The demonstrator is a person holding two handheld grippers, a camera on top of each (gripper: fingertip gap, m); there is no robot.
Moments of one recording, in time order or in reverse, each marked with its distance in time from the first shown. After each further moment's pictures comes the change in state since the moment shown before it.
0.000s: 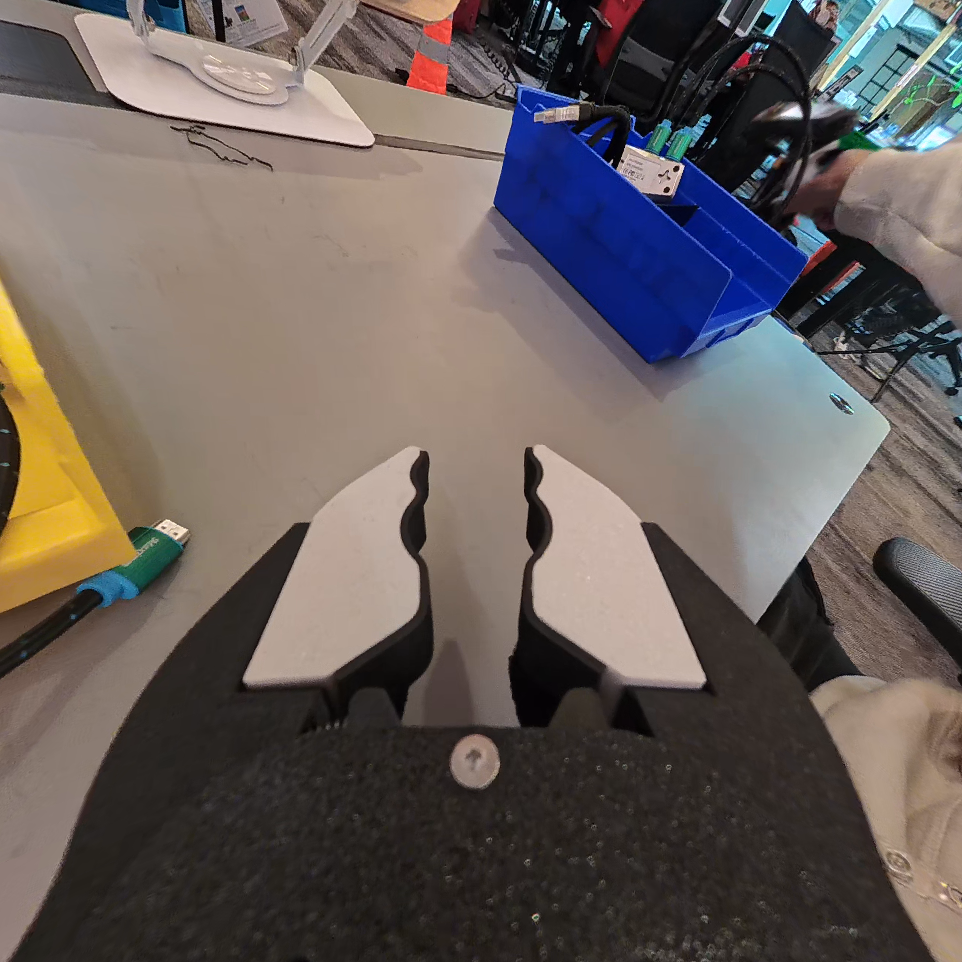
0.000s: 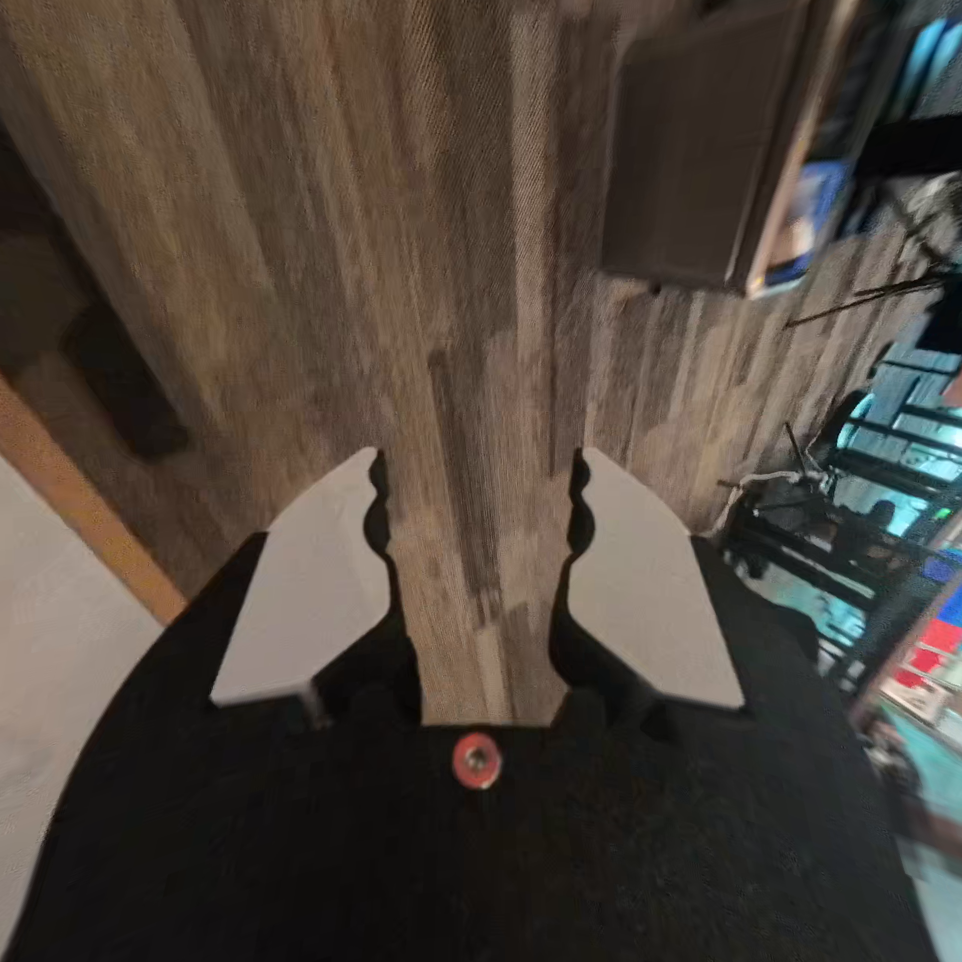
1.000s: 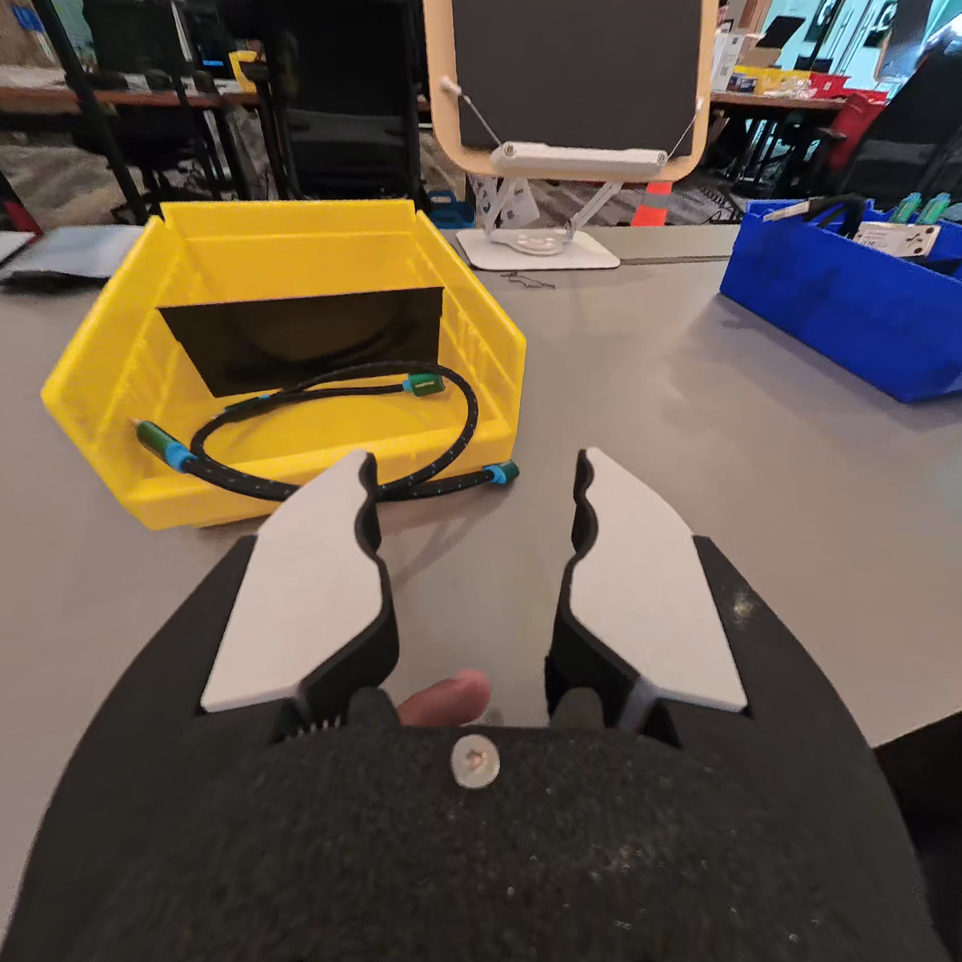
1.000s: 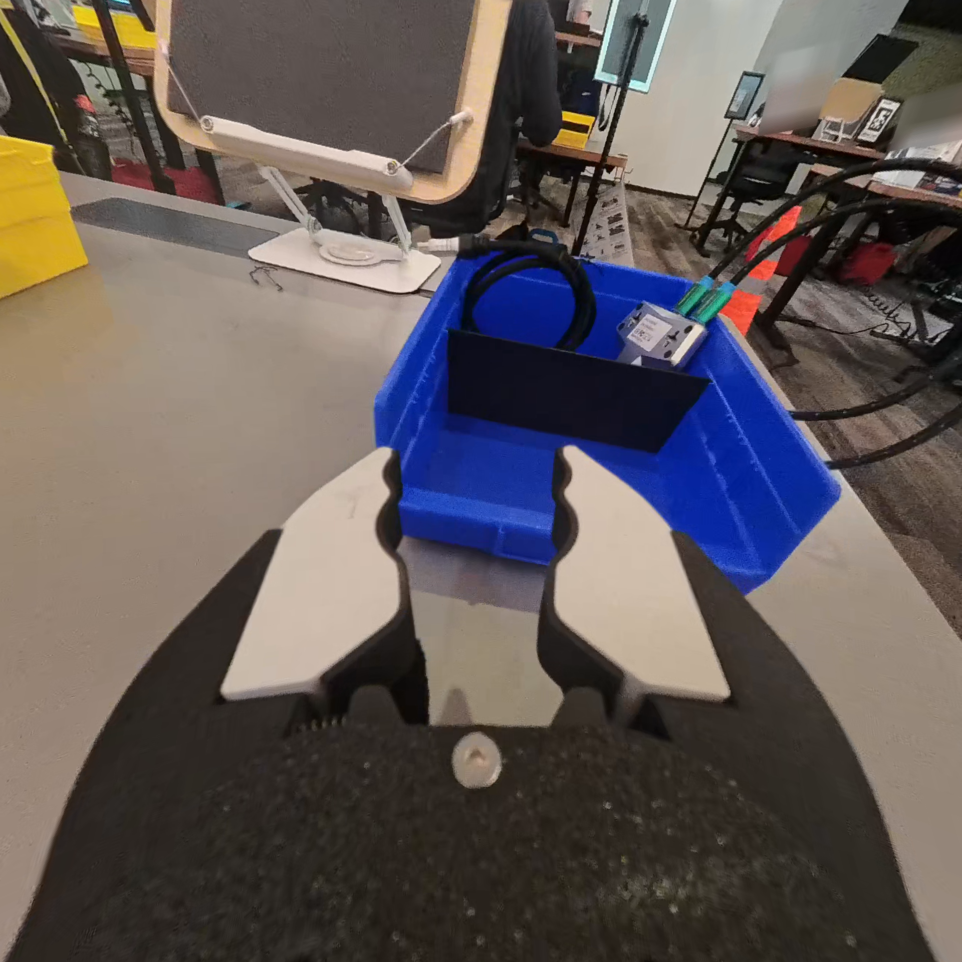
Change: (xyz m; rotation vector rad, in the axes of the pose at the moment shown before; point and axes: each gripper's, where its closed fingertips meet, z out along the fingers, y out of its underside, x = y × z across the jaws) left arm -0.089 -0.004 -0.127 0.231 -0.420 0.151; right arm -0.312 0.206 -0.292 1.414 -0.545 0.068
